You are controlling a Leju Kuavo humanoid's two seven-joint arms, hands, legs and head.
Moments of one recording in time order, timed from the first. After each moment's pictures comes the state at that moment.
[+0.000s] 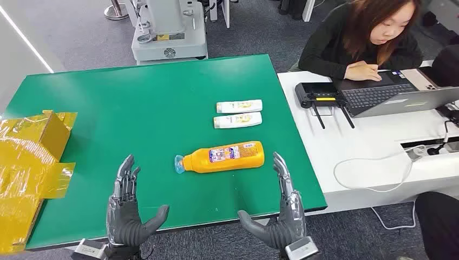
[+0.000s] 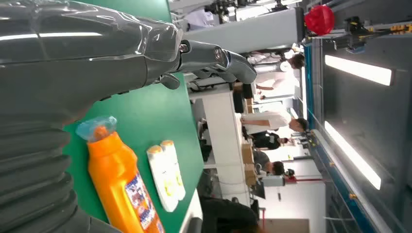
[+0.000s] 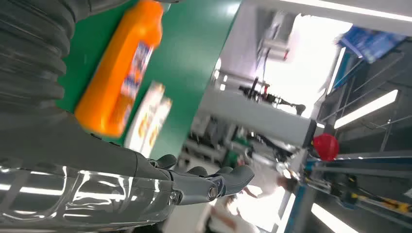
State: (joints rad) left arm 0.06 -0.14 -0.51 -1.58 -0.03 0.07 -0.70; right arm 0.18 -0.12 0.50 -1.60 0.26 -0.61 -0.45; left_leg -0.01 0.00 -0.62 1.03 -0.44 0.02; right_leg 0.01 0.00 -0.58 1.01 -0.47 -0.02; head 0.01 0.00
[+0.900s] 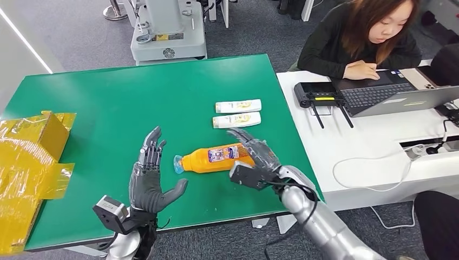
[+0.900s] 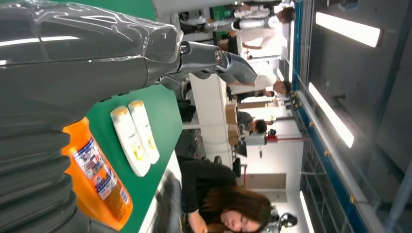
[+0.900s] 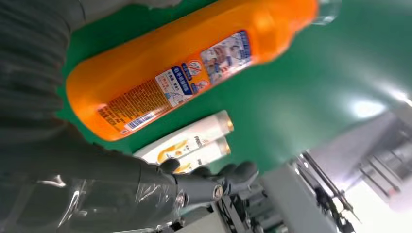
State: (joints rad) left arm -0.17 -0.20 -0.52 -1.35 0.01 -0.05 -0.70; right arm -0.39 -0.13 0.43 -0.99 0.53 0.02 -0.22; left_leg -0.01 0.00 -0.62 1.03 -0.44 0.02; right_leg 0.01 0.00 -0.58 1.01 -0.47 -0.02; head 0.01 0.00
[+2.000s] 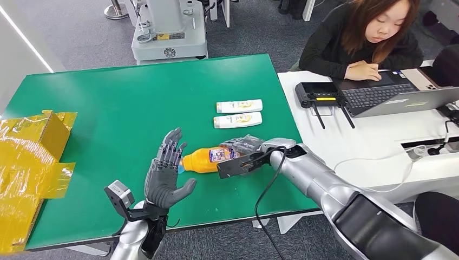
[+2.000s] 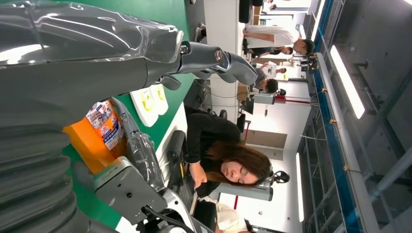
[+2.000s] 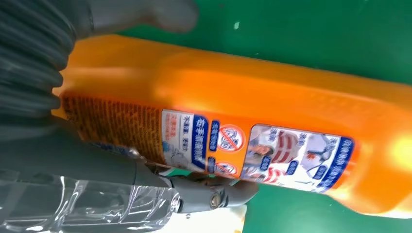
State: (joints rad) left arm -0.25 -0.24 -0.51 -1.17 0.15 -0.25 -0.70; right arm -0.84 -0.11 0.81 -0.42 0.65 0.34 -0.24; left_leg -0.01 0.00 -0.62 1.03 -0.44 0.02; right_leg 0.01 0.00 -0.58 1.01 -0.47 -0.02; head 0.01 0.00
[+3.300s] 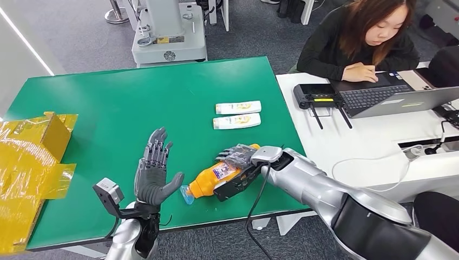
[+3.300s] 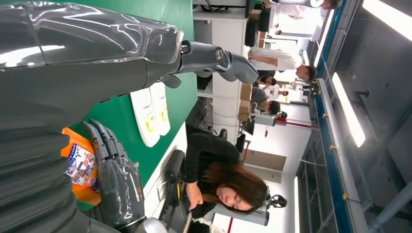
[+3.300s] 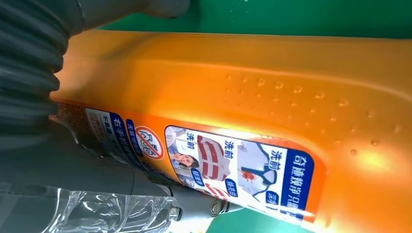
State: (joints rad) left arm -0.24 -0.22 -0.46 -1.16 0.20 -0.19 -0.69; right arm -0.86 -0.12 1.11 -0.41 0.74 0.26 -0.20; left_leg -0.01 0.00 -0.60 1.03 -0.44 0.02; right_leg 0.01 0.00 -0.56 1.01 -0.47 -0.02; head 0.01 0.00
